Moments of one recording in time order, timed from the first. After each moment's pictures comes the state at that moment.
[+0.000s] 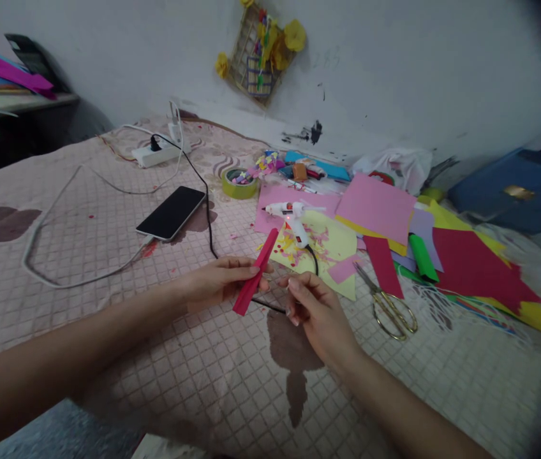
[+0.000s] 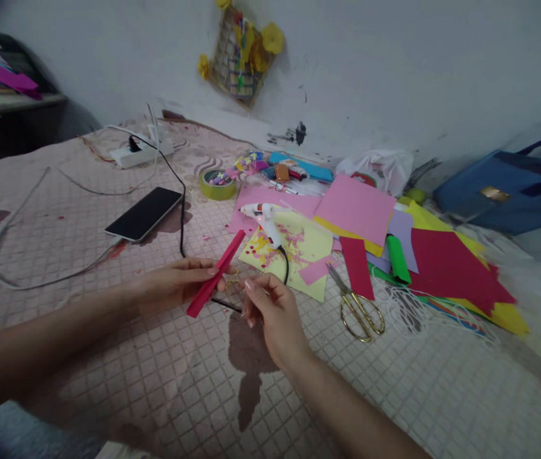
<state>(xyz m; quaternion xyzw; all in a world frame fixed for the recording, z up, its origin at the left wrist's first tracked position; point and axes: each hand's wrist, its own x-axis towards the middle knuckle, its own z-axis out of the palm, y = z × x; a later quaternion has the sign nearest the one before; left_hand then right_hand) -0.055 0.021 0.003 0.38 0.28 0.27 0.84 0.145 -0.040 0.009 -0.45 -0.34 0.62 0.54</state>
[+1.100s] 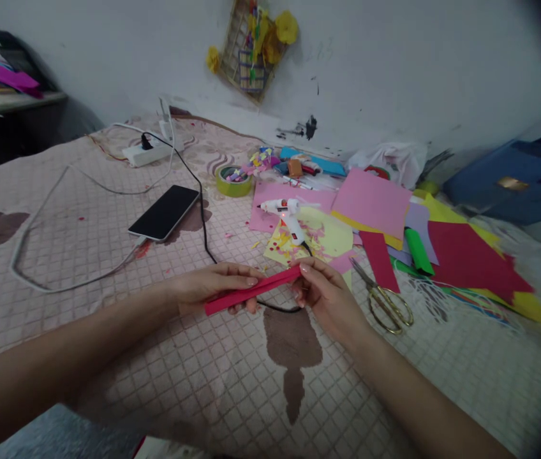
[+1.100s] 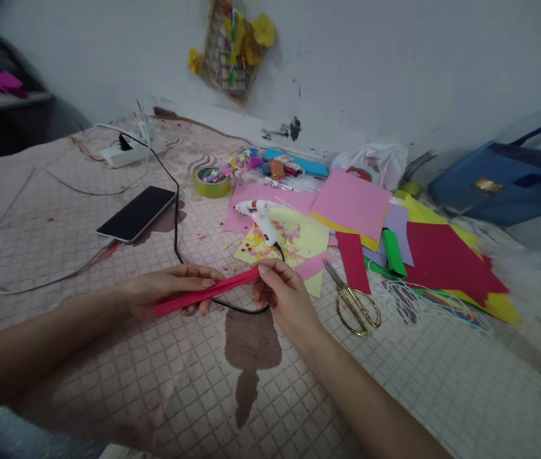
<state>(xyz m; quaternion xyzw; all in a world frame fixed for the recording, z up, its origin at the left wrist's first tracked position) -0.057 0.019 0.010 0.42 0.28 0.17 0.85 0.170 -0.021 0.016 -0.44 -0.36 0.63 0.52</state>
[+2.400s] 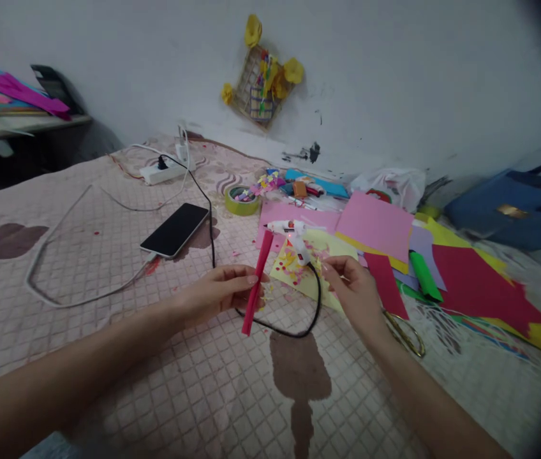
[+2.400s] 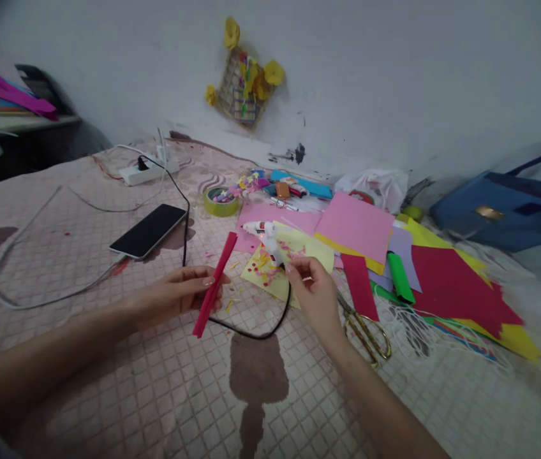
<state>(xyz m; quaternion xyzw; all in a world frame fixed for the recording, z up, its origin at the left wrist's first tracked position) -0.060 0.024 0.011 0.40 0.30 0.33 0.80 0.206 0.014 0.015 -0.56 -0.56 0.30 0.53</state>
